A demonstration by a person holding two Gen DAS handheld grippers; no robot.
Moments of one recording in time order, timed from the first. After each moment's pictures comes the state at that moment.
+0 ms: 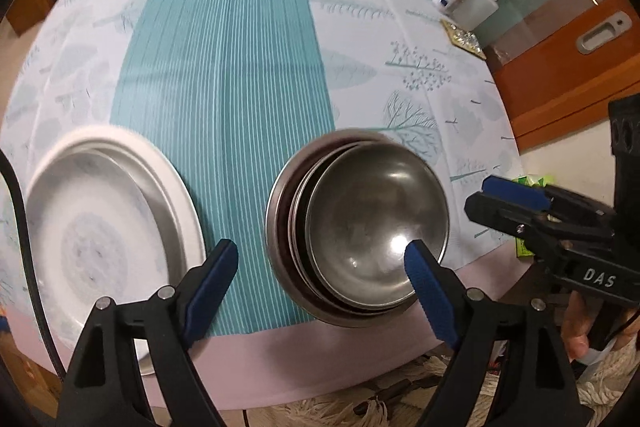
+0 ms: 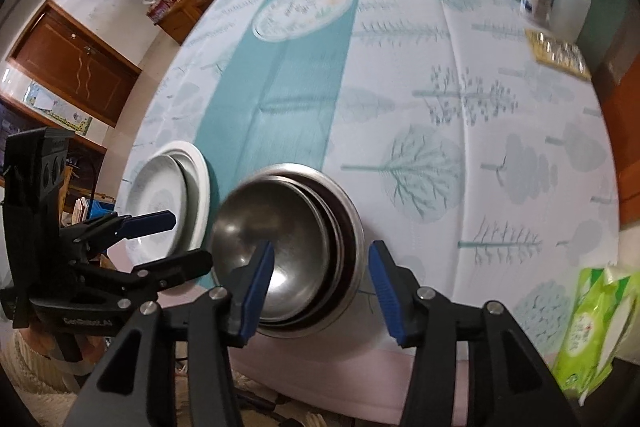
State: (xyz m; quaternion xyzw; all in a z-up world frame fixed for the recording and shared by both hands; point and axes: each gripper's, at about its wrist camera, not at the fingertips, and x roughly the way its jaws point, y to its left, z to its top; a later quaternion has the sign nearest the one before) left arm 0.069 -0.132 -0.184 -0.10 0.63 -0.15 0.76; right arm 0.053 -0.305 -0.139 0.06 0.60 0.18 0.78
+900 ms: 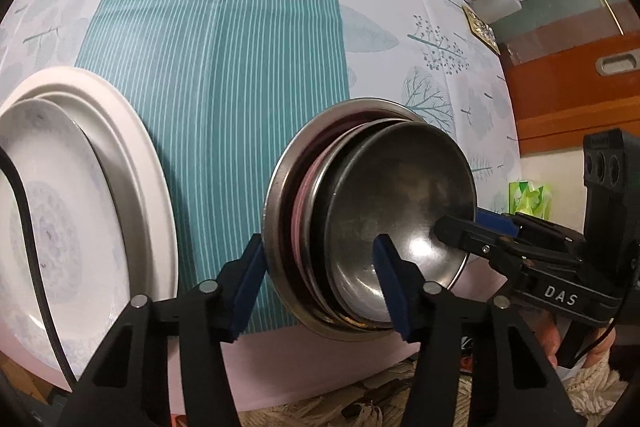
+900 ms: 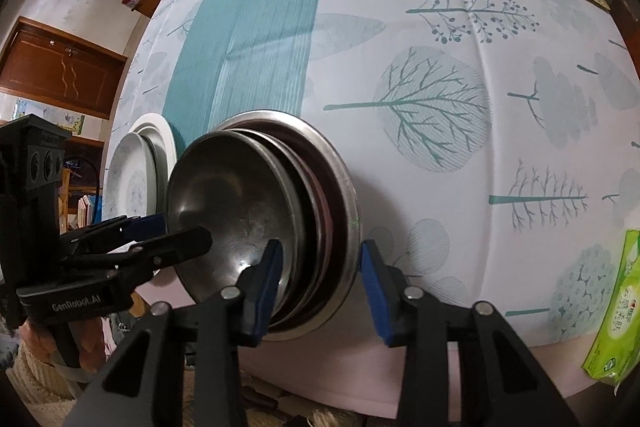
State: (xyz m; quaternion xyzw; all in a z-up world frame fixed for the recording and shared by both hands) left arm 0.081 -0.131 -0.233 -0.16 0.67 -0.16 0.71; right arm 0.060 -0.302 -0.195 0.09 0.67 0.17 0.72
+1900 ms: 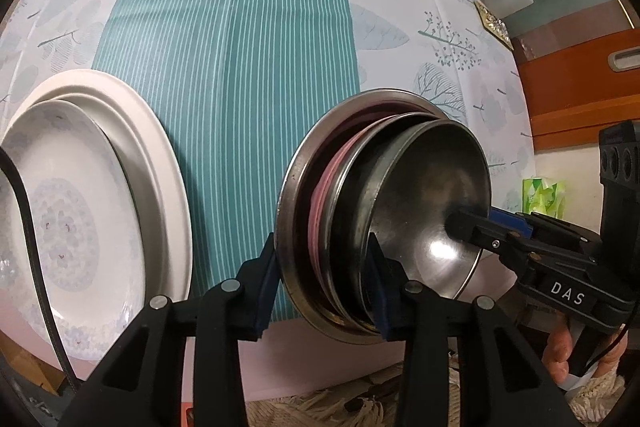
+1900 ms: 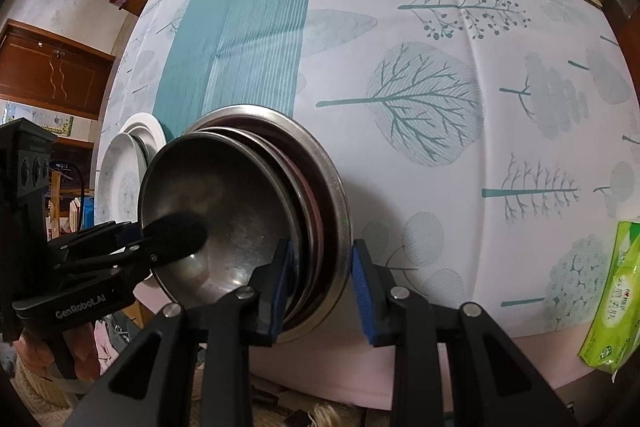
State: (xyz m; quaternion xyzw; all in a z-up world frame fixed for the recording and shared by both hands) left arm 0.079 -0.133 -0.224 -0.13 0.68 -0.13 0.71; right arm 0.064 -0.296 -0.192 0.08 0.68 0.15 0.71
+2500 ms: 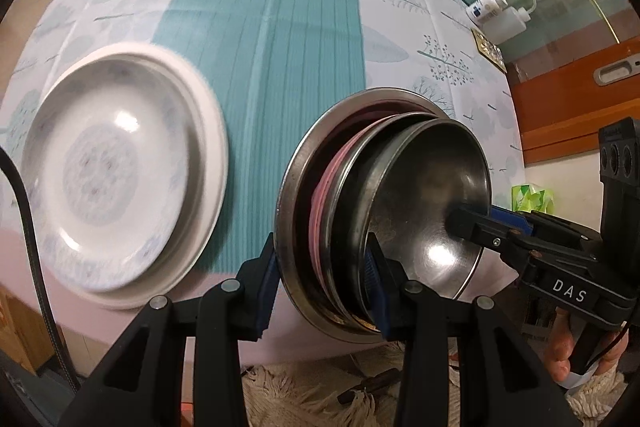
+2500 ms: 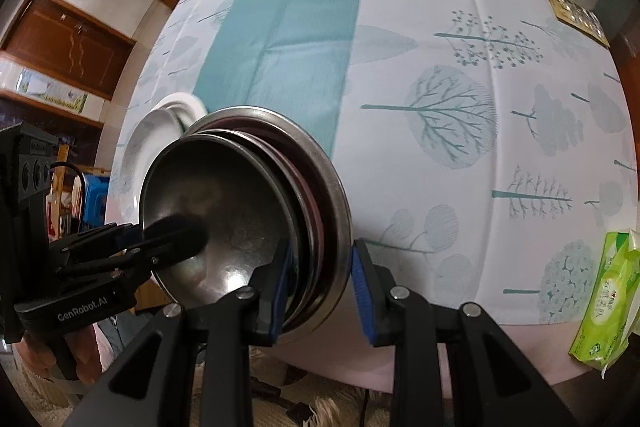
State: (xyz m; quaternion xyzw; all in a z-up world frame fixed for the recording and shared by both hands) left arm 0.021 -0.105 -0.189 -0.16 0.64 -0.09 0.74; right arm 0.035 -0.276 -0.157 0.04 0.65 0.19 0.73
